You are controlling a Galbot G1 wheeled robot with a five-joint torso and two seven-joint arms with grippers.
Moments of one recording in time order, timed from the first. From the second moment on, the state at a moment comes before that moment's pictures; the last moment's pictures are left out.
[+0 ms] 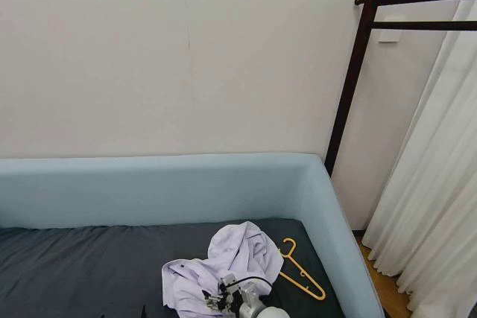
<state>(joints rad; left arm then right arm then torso) 1.84 -1.43 -0.53 -1.91 -0.20 -0.54 -0.19 -0.78 1.32 -0.38 1.20 0.57 -0.15 -0.01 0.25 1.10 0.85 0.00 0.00</state>
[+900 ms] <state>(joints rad) 1.84 -1.41 -0.53 -1.90 -0.26 -0.51 -0.19 -0.76 1.28 -0.36 1.28 0.57 -0.14 0.02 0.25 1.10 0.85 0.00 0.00</state>
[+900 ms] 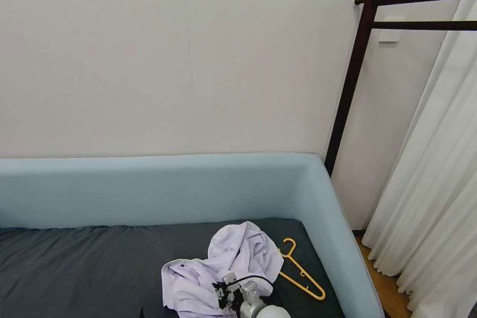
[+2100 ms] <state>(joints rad) 1.32 -1.09 -0.19 -1.32 -0.49 -0.33 -0.08 -0.79 1.10 -0.29 1.73 0.69 -0.22 0.11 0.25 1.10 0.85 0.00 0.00</state>
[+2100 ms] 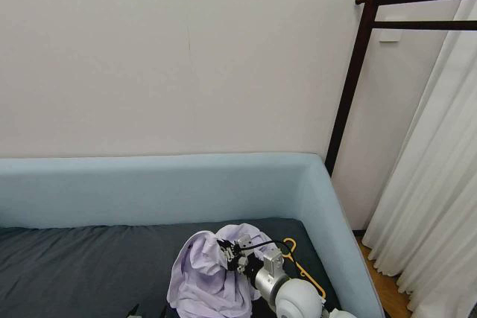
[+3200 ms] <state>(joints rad) 1.20 -1.20 -0.13 -1.14 -0.37 -0.38 -0.11 -0.79 1.07 -0.29 1.74 0.71 -0.23 0.12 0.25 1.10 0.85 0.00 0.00</state>
